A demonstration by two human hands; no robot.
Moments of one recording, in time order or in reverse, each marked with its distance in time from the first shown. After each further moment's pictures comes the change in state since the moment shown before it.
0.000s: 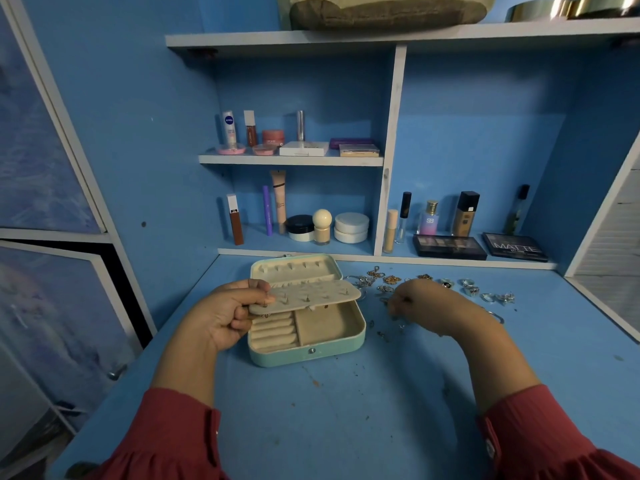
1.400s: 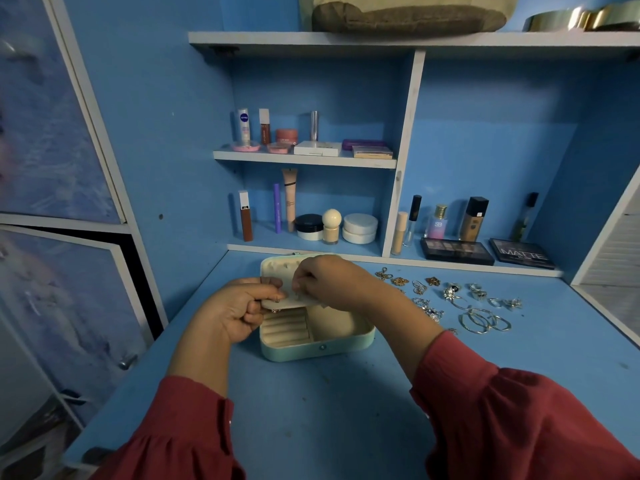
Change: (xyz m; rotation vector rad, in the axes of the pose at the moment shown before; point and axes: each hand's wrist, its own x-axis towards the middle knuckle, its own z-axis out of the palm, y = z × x) left_hand -0.001 0.001 0.001 0.010 0.031 0.003; right_hand 0.034 -0.128 0.009 0.044 0.026 -0.376
